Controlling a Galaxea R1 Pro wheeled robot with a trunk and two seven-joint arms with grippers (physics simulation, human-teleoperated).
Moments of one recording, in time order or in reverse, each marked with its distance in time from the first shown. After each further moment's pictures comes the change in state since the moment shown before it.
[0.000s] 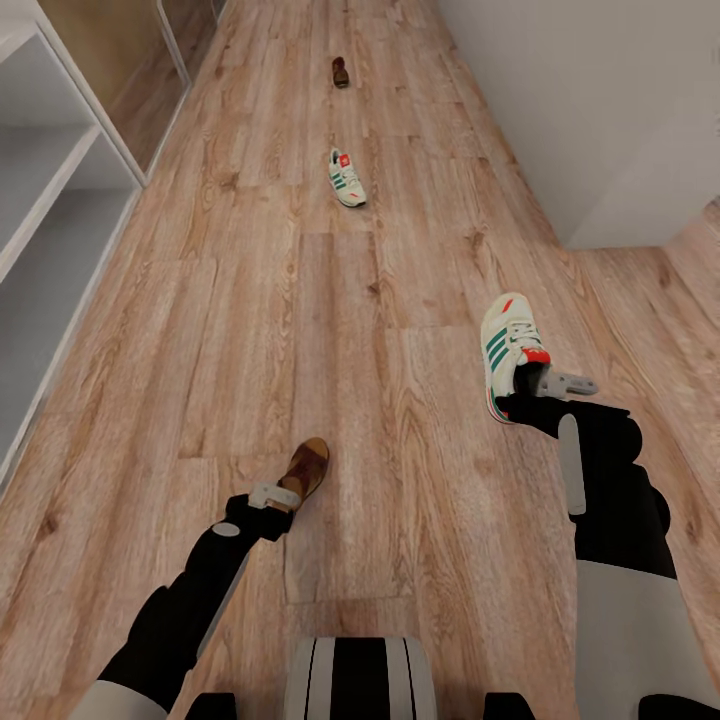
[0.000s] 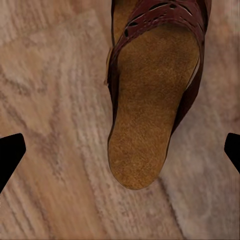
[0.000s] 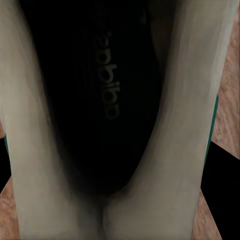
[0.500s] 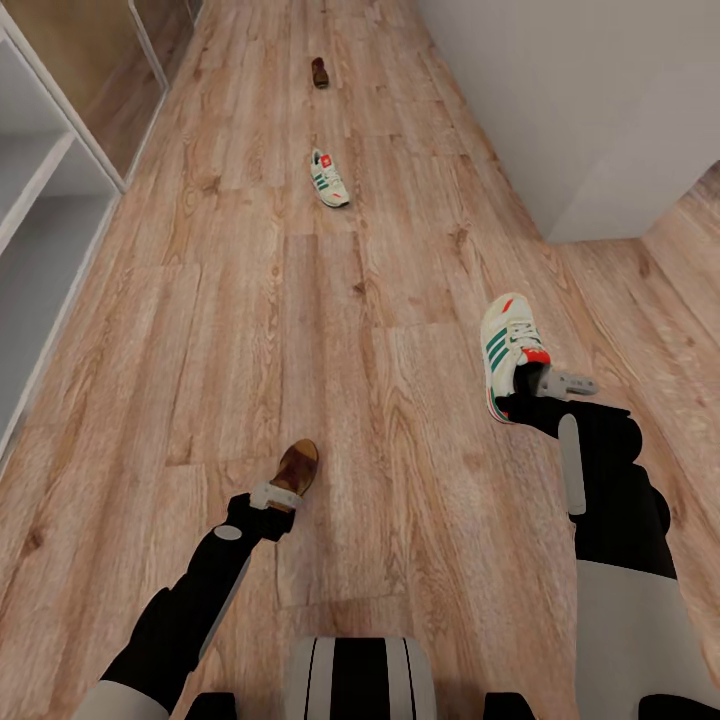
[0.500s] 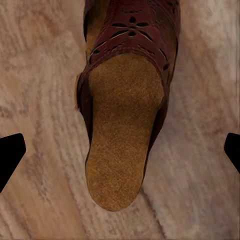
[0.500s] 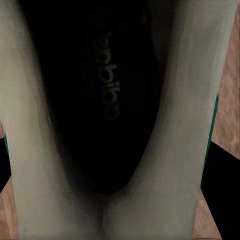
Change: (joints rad) left arm 0.000 -0.003 -0.002 0.024 -0.009 -0.047 0.000; right arm 0.000 0.000 0.000 0.000 0.000 -0.001 0.000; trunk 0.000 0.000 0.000
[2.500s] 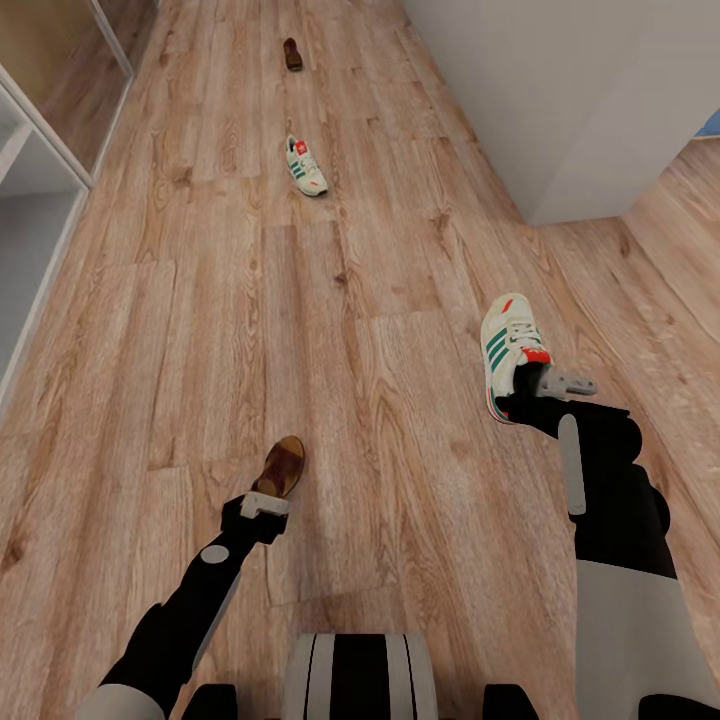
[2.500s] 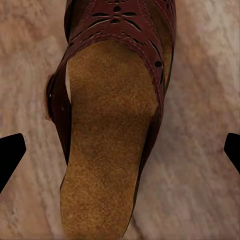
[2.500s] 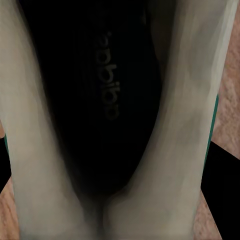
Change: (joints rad) left arm 0.003 0.003 0.079 0.174 0.011 -0.316 0.001; right arm 0.000 0.000 0.000 0.001 0.001 -0.001 0.000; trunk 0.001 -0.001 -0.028
